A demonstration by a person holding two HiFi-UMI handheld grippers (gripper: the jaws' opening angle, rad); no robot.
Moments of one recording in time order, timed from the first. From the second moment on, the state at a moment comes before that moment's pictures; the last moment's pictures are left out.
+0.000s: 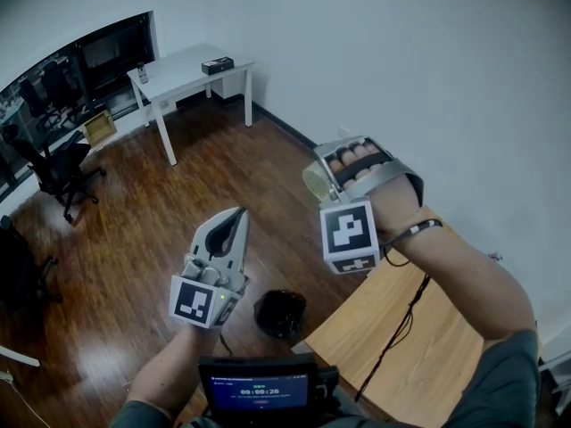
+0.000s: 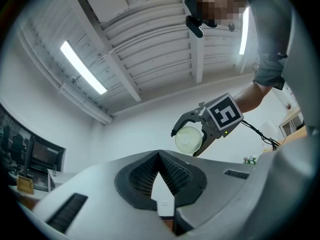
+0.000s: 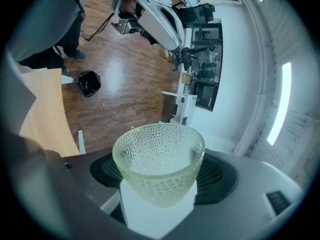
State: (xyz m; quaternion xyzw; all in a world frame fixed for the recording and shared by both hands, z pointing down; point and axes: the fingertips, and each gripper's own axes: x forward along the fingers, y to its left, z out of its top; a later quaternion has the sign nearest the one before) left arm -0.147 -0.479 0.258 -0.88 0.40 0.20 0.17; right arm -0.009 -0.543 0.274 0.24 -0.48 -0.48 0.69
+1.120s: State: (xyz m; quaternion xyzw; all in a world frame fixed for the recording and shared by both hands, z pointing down) left arm -0.141 -0.487 0.262 -0.88 0.39 0.19 0.16; right arm -0.005 -0.550 0.275 0.22 -0.43 -0.52 0.70
